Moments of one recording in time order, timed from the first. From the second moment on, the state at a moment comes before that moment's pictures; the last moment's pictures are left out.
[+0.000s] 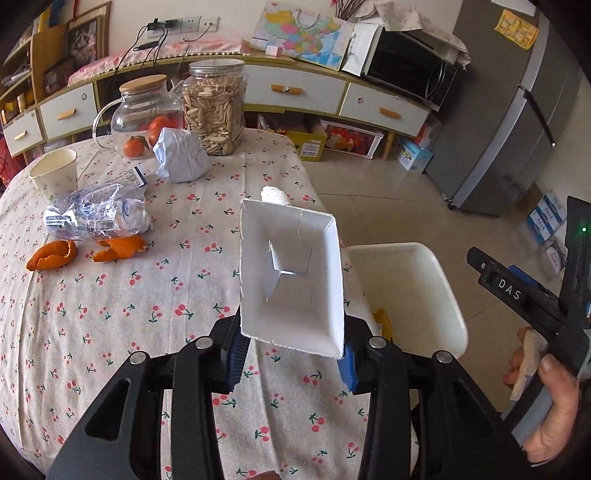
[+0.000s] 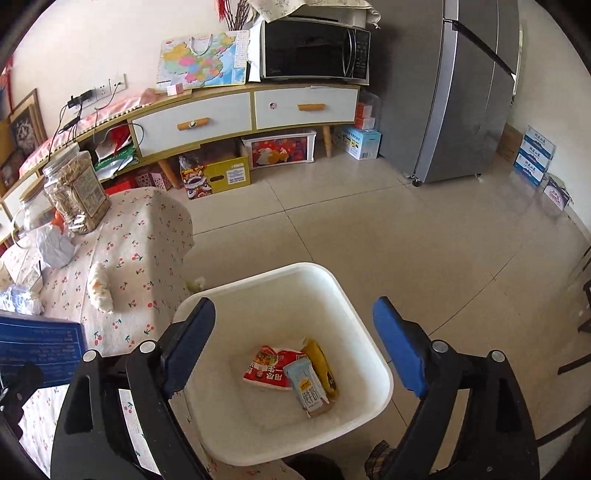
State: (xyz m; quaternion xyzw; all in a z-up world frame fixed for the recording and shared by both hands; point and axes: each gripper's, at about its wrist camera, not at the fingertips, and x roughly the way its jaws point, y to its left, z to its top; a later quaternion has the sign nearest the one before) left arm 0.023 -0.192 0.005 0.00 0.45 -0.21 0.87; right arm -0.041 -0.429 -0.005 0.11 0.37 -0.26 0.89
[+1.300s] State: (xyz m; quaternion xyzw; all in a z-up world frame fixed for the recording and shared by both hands) left arm 0.061 -0.255 -0.041 0.11 0.57 -0.11 0.81; right arm -0.022 -0.437 -0.031 0.16 0.43 -0.25 0.85
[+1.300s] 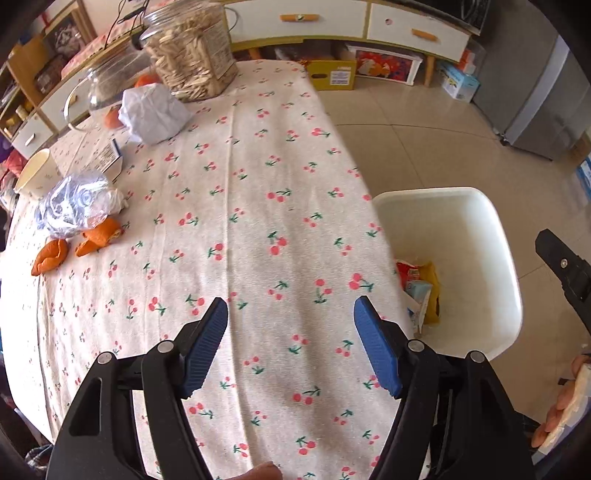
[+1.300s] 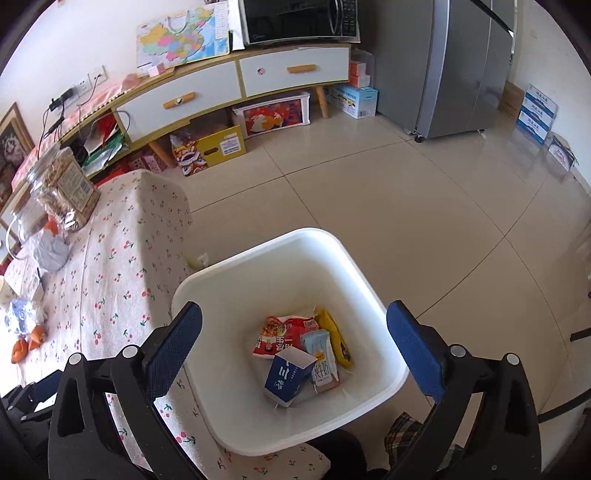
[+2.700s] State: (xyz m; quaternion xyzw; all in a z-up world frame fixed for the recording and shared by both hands) left arm 0.092 -0.096 -0.058 0.05 0.66 0.01 0.75; right arm 0.044 -0.320 -0.049 0.12 0.51 -0.12 0.84
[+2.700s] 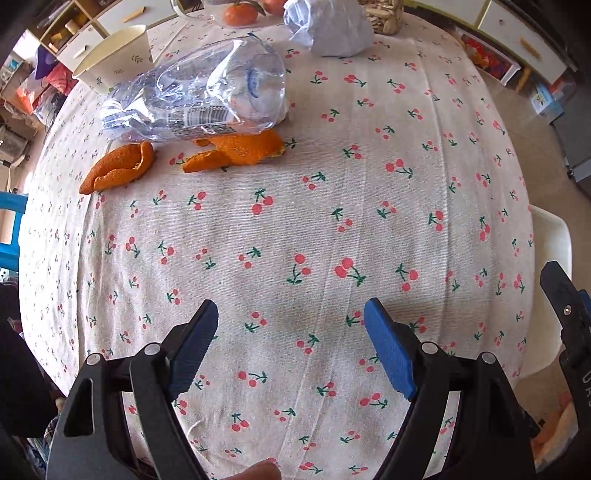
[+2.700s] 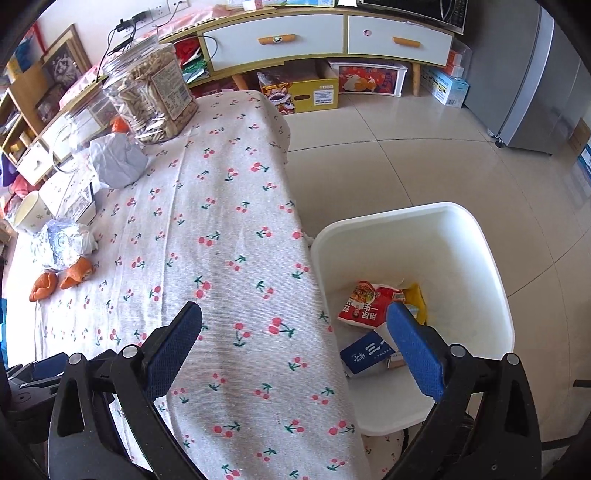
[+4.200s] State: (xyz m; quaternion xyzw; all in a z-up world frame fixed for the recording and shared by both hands) left arm 0.177 0.092 -0.056 -0.02 0.58 -0.03 0.81; right arm 0.074 -0.229 -0.058 0.07 0.53 -0.05 0.84
